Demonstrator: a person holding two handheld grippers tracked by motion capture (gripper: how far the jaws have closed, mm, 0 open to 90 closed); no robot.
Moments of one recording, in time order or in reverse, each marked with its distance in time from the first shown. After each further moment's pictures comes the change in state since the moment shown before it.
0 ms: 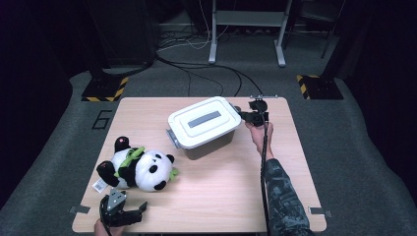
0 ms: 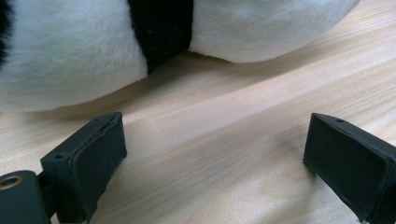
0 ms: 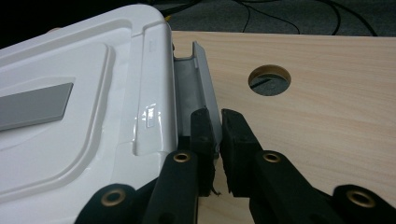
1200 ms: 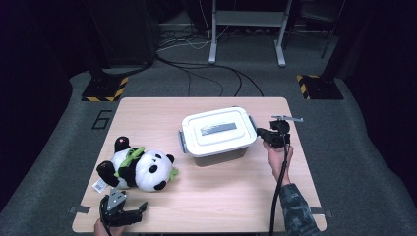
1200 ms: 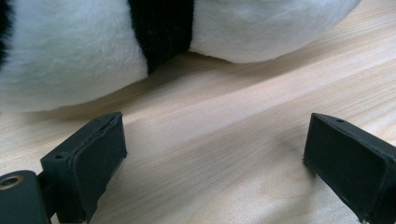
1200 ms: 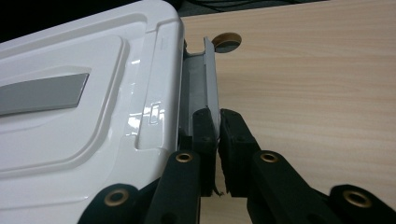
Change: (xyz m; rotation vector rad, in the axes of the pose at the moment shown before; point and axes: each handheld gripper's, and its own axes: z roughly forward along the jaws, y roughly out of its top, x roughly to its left) left arm 0.000 0.000 0.000 0.000 0.002 -0.001; right arm -0.009 -0.061 -0.083 -0.053 -0.081 0.091
